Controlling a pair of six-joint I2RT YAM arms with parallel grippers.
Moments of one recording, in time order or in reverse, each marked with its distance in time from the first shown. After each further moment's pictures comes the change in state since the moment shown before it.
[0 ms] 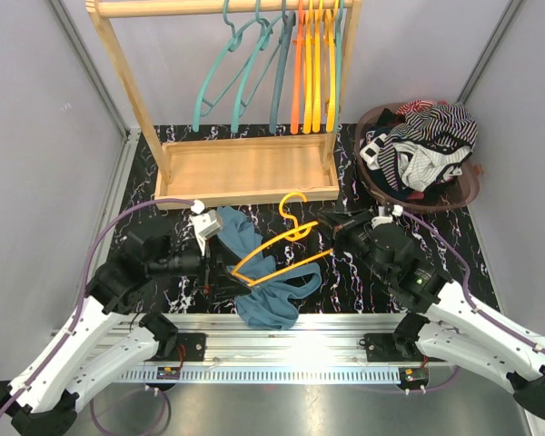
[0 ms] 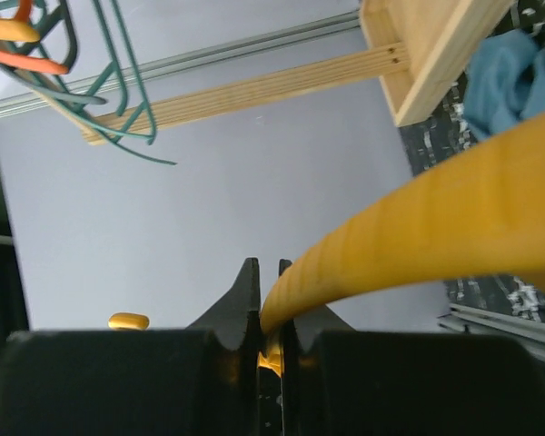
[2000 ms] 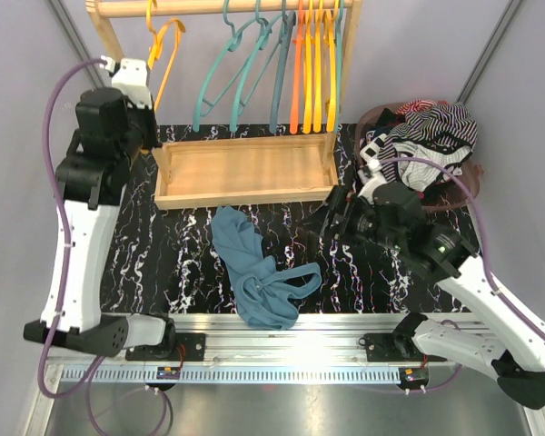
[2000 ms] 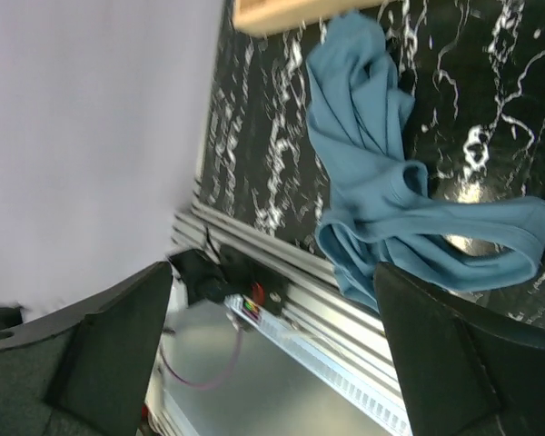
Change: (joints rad) left arm 0.406 0.607 0.958 -0.253 -0.956 0.259; right arm -0.095 0.161 0.502 -0.584 -0.324 -0.813
